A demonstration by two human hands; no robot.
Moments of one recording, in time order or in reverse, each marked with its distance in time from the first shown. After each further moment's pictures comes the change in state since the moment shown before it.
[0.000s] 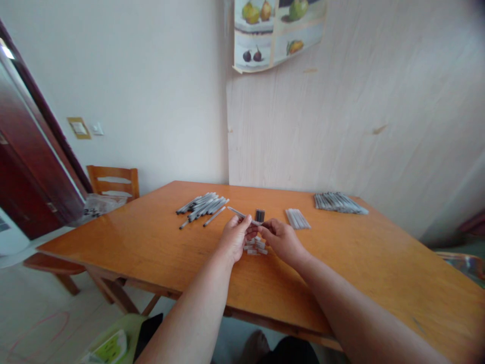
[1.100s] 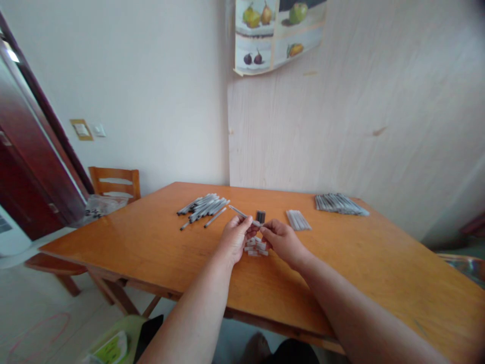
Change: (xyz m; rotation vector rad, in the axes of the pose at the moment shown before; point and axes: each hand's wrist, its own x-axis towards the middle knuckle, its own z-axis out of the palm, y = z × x) left_hand 0.001 0.001 -0.001 -0.009 -0.007 0.023; right_hand -0.002 -0.013 0.002 0.291 -0.080 0.171
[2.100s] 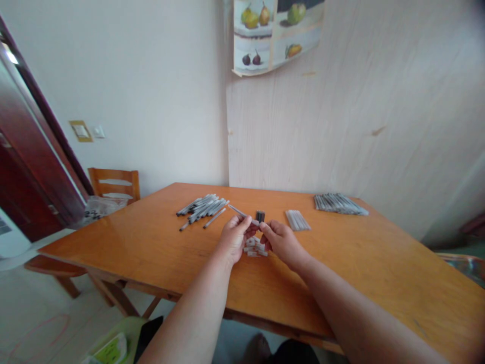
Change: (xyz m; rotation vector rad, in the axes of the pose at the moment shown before) left_hand 0.000 0.002 0.000 -0.023 -0.028 0.015; right_hand -0.001 -0.001 0.001 -0.062 0.002 -0.033
